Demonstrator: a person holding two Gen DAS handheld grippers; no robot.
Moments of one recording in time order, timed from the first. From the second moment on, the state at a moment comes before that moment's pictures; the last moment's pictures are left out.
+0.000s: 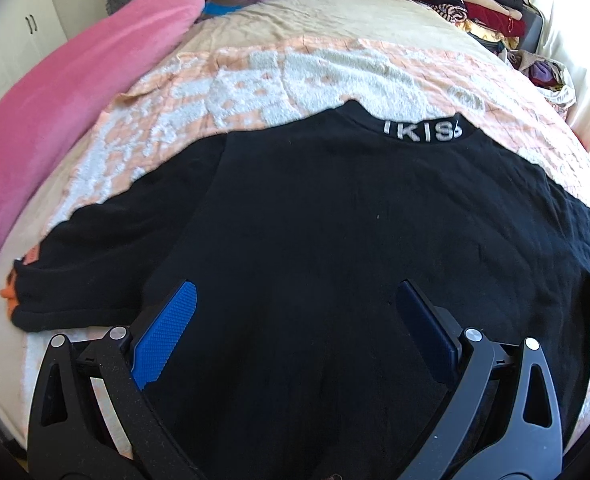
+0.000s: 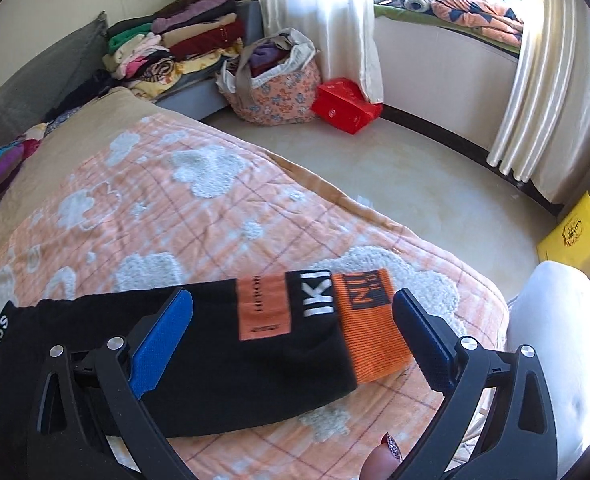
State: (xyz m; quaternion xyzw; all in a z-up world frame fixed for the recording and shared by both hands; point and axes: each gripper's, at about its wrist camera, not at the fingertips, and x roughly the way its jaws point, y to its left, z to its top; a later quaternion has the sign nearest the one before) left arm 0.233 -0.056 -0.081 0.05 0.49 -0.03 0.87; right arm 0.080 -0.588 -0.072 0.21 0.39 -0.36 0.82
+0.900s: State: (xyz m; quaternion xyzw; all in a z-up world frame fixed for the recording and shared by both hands) left arm 0.228 -0.059 -0.098 0.05 0.49 -0.09 0.87; right arm 0.097 -0.542 -0.003 0.25 0.33 -0.16 0.89
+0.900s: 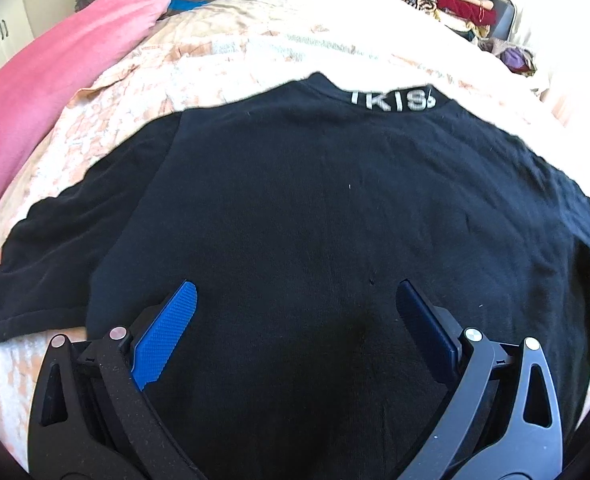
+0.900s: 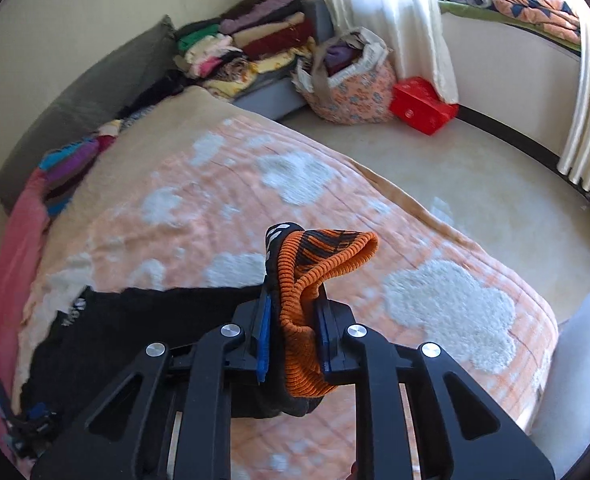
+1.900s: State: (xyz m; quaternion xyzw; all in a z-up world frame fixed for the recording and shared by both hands) left arm 0.242 0.035 -0.036 -0.05 0.46 -0.05 0.88; right arm 0.266 -0.199 -0.011 0.17 0.43 0.18 0.87
